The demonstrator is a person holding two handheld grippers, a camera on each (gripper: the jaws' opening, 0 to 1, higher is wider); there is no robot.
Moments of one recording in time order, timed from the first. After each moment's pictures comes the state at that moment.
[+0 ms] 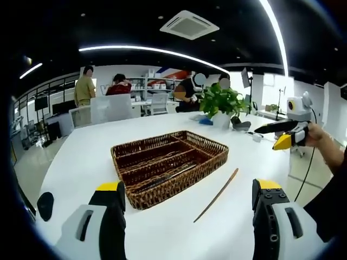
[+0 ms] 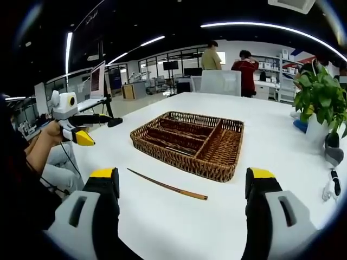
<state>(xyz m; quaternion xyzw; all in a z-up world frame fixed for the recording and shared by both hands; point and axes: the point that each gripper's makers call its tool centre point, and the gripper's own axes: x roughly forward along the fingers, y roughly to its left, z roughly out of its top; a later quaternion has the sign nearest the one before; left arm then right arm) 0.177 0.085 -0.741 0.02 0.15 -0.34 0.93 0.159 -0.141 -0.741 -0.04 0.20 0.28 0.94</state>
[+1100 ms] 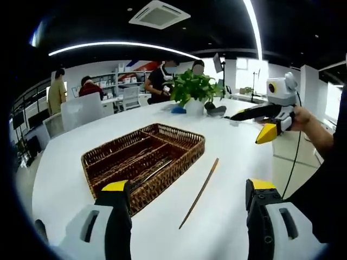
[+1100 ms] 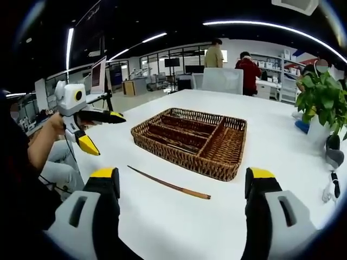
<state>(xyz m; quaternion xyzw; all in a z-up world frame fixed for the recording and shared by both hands) 0.169 0.035 -0.758 0.09 0.18 -0.46 0.87 0.156 -0.129 -0.748 -0.05 0.21 0.29 0.93</state>
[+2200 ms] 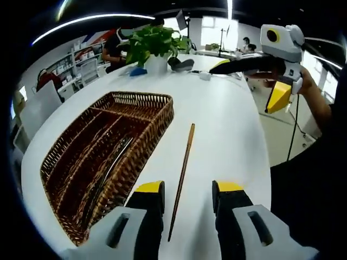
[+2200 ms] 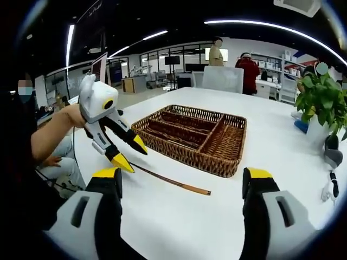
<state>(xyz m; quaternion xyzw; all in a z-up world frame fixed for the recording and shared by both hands) 0.172 -0.024 -0.829 0.21 0.31 -0.55 0.75 0.149 -0.131 -0.754 -0.06 0.21 0.28 0.93</state>
